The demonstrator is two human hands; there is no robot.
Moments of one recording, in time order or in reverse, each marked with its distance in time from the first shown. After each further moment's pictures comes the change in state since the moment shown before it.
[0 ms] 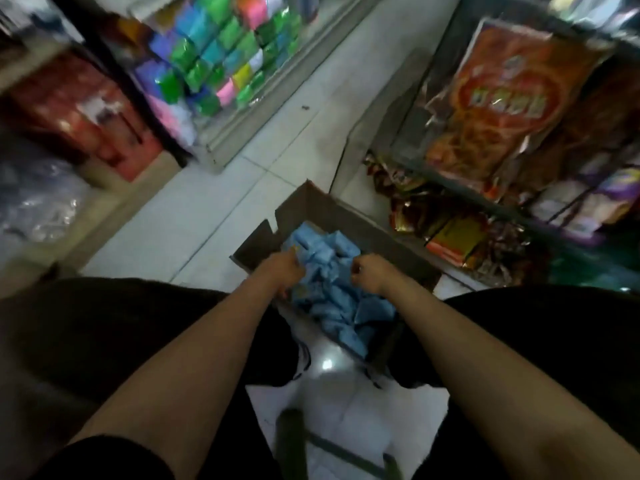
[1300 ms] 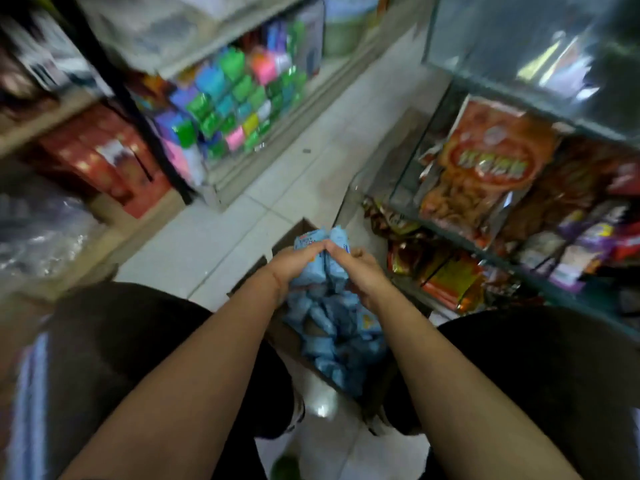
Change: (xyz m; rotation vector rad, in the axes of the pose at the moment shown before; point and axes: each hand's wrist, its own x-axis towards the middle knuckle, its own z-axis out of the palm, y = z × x) left_hand 0.014 0.026 -0.042 -1.087 -0.087 -0.124; right_hand 0.025 -0.049 -0.024 1.323 0.167 0.184
